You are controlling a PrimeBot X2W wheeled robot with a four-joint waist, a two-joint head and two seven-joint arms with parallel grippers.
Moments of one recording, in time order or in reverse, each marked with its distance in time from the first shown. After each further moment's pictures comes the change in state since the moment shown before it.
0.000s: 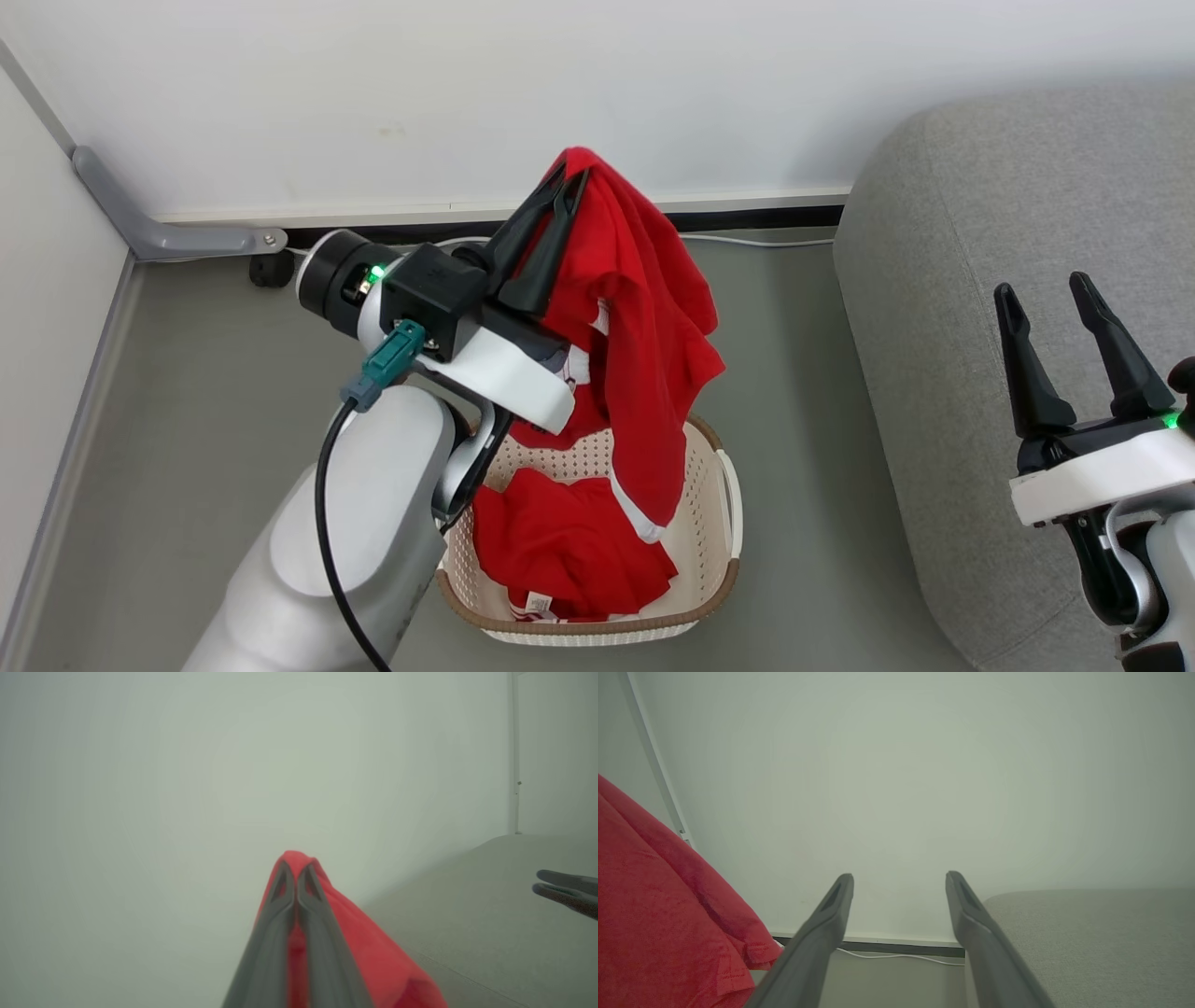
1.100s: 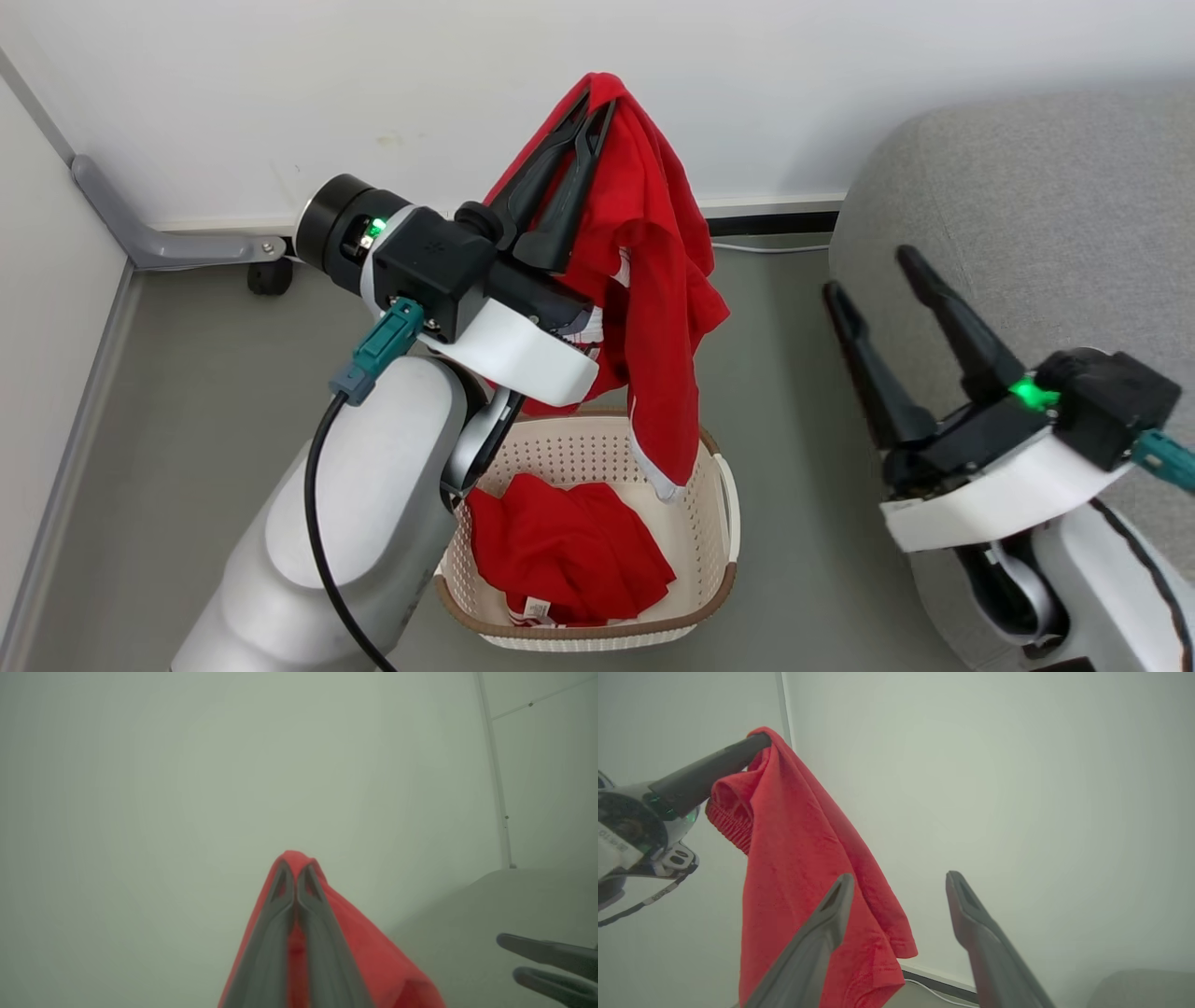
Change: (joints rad) left arm -0.047 -0.001 -0.008 -0.131 -0.005 0.035 0.015; right arm -0.055 0.003 0.245 -0.206 0.047 0.000 0.000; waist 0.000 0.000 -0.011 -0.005
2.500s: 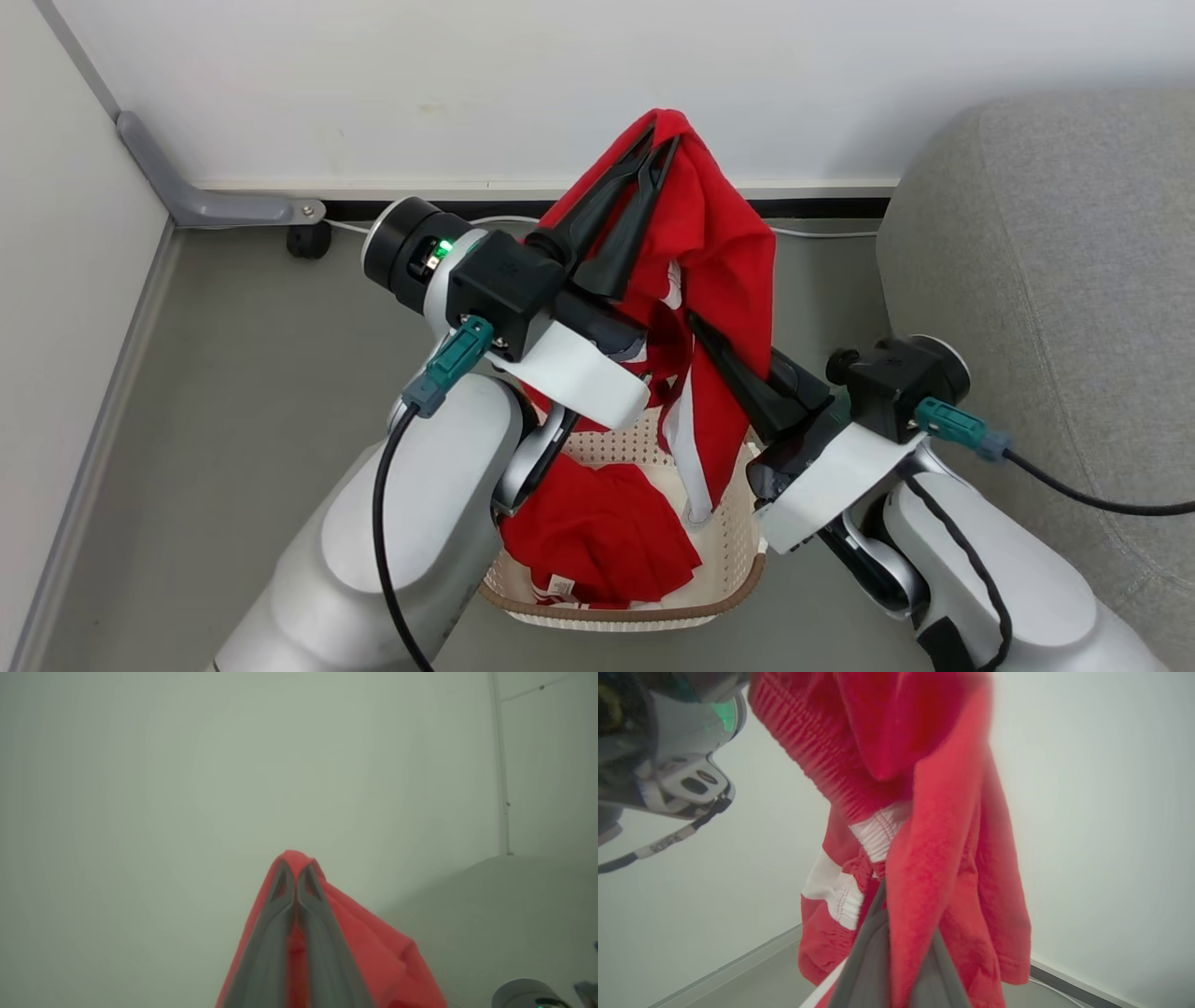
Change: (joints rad) left arm -0.016 -0.035 -0.095 0.058 -0.032 0.026 -0.022; right arm -0.216 0.101 0.309 0.295 -0.027 0.000 0.000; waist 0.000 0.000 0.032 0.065
